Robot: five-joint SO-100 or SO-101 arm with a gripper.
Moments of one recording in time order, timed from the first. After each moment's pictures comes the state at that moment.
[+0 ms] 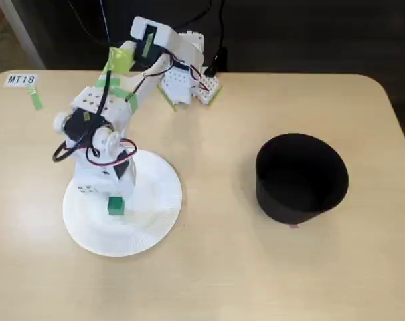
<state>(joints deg) 26.5 42.5 30.9 91.8 50.4</state>
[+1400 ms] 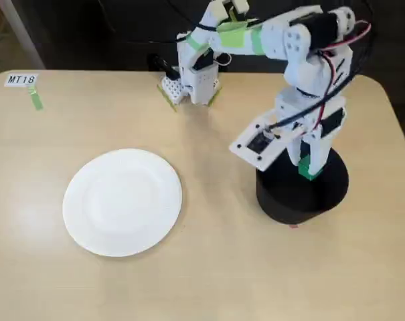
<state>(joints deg) -30.8 55.2 31.1 97.1 -7.6</state>
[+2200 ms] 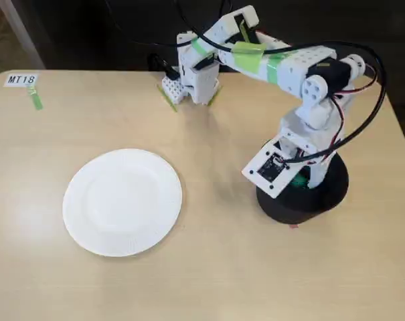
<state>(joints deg) -32.3 49.9 31.6 97.0 -9.1</state>
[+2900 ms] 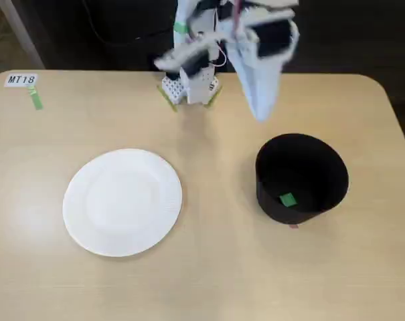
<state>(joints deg) -3.3 96.0 35.8 96.4 -6.7</state>
